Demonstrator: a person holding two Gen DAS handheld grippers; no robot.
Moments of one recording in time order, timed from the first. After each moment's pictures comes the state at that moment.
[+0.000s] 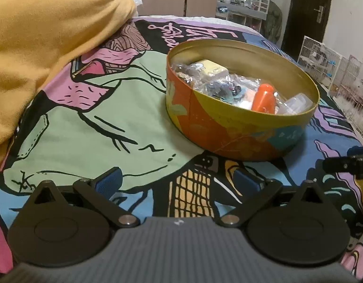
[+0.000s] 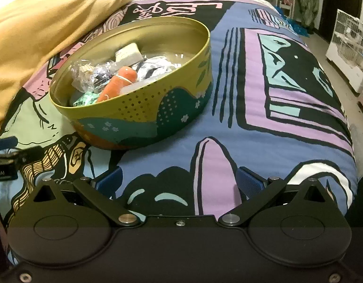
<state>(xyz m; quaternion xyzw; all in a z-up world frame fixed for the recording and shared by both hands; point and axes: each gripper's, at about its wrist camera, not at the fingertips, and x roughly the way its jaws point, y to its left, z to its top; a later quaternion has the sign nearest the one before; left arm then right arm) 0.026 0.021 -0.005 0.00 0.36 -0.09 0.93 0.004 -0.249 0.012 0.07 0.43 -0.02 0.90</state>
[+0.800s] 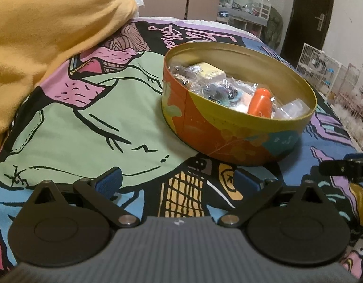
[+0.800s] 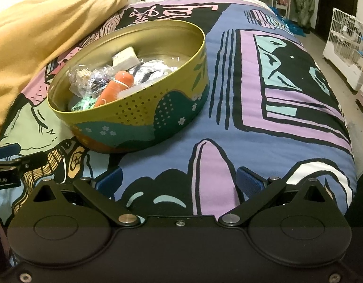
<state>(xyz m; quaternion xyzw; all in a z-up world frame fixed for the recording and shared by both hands) 0.027 0.021 -0.008 -0.03 0.35 -0.09 0.93 0.002 -0.250 0.014 0.08 0.42 -0.02 0.91</state>
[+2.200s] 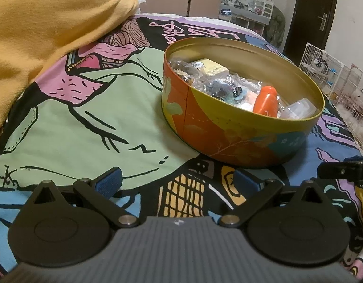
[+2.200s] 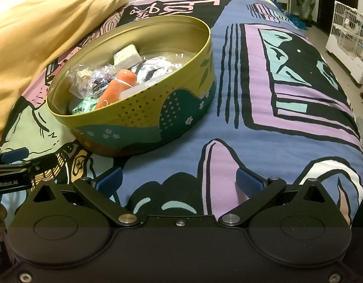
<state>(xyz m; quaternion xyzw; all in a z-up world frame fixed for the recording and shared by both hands) 0.039 0.017 -0.018 -0.03 0.36 -0.08 0.93 0.014 -0.247 0.006 0.09 0.42 -0.01 0.90</state>
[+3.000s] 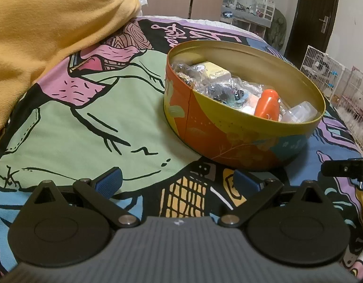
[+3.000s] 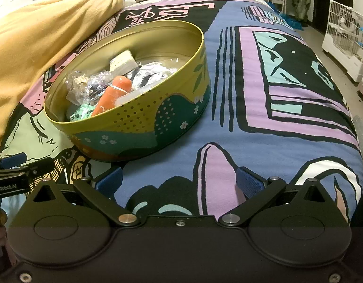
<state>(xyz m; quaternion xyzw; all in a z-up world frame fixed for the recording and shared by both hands) 0.039 0.019 -0.016 -0.03 0.35 -0.08 0.93 0.012 -0.251 0.011 0.10 0.42 -0.02 0.90</state>
